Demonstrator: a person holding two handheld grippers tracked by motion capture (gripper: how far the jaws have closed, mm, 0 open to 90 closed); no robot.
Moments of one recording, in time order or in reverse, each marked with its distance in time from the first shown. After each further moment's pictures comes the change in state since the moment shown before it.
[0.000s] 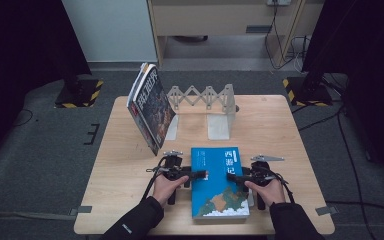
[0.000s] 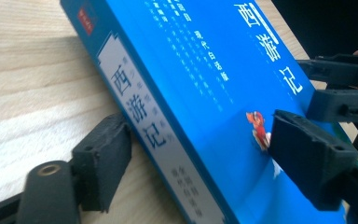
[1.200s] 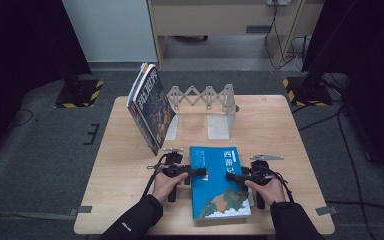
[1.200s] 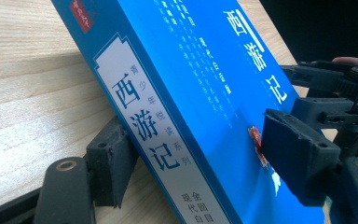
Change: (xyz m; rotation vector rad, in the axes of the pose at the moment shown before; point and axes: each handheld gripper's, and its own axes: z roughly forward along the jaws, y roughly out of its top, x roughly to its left) left arm 0.000 0.009 -0.001 0.023 -0.046 -0.036; right arm -0.002 0.002 0.002 0.002 0.019 0.005
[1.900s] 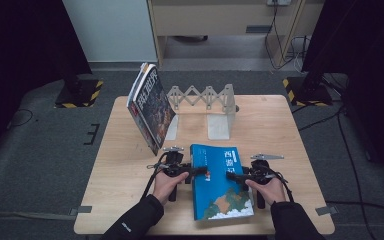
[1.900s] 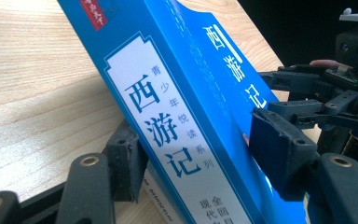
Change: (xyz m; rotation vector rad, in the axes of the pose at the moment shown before) left arm -0.015 0.004 -0.007 -0.036 -0.009 0.062; right arm -0.001 0.002 -0.001 0.008 0.011 0.008
